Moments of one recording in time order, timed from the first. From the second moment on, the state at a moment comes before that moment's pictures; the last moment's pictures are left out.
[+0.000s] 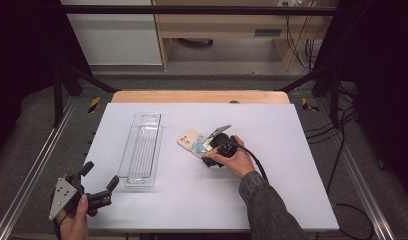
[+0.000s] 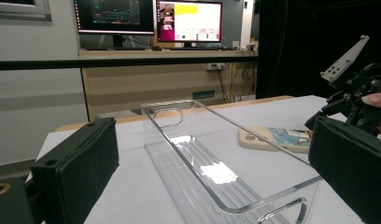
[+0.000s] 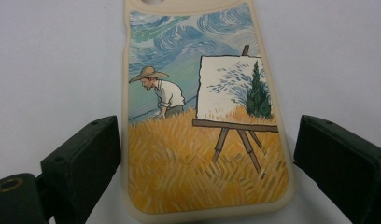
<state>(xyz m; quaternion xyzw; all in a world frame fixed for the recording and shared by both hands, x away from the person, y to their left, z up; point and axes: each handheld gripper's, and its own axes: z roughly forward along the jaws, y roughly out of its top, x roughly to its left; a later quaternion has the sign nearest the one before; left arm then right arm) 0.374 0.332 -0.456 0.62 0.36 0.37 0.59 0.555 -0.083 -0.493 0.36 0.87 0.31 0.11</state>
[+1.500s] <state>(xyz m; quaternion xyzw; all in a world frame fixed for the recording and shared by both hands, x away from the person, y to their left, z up) 0.371 0.335 -0.454 0.62 0.36 0.37 0.60 0.547 -0.085 -0.489 0.35 0.87 0.33 0.10</state>
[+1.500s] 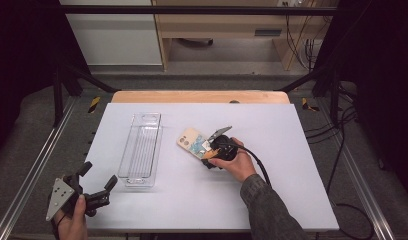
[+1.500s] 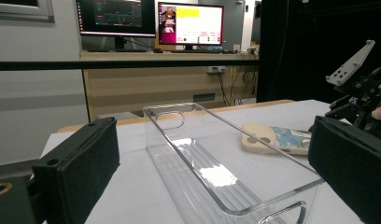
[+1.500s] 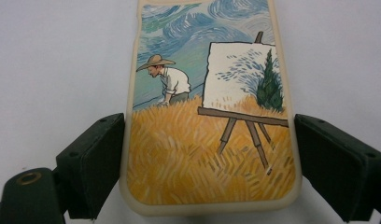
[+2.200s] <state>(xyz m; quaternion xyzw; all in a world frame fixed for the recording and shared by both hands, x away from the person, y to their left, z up) 0.359 0.303 -0.432 0.62 0.34 0.35 0.61 0.504 -0.141 -0.460 0.37 0.83 0.41 0.07</state>
